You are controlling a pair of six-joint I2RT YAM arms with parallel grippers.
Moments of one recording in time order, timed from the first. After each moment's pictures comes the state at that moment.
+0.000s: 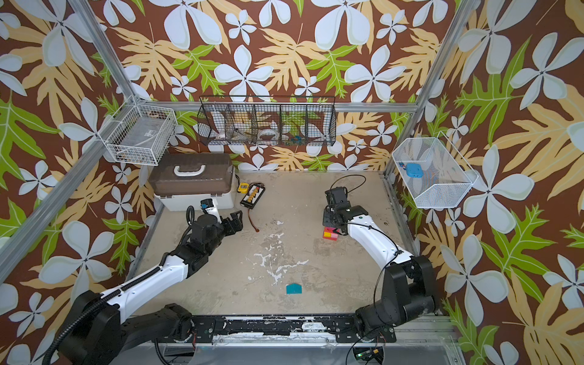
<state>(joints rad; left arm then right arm) -0.45 1.16 0.60 0.18 -0.25 -0.57 0.29 1.49 1.11 -0.62 0.23 0.37</state>
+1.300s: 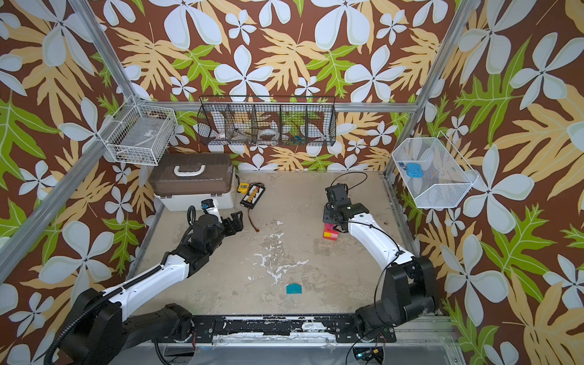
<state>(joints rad) -0.45 1.18 0.60 0.18 -0.25 -0.58 0.29 1.49 1.15 -0.63 0.26 0.37</state>
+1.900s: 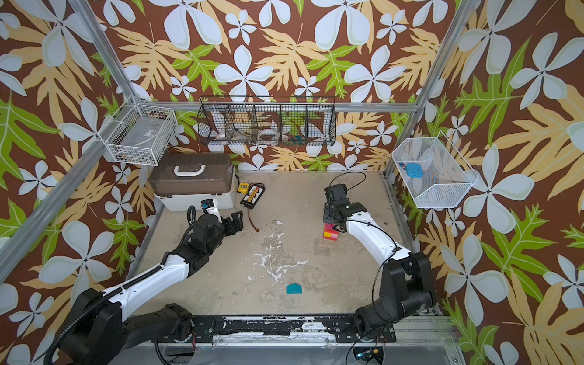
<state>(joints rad) -0.45 1.18 0.60 0.18 -0.25 -0.58 0.29 1.51 1.15 -0.63 0.28 0.38</state>
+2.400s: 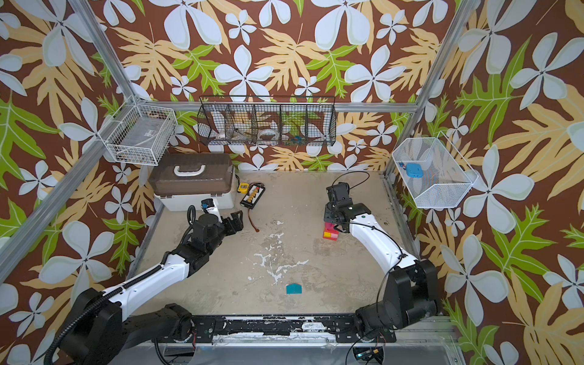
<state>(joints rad) -0.45 1.18 0.60 0.18 -0.25 -0.58 0.29 1.41 1.15 -0.64 0.25 0.38</state>
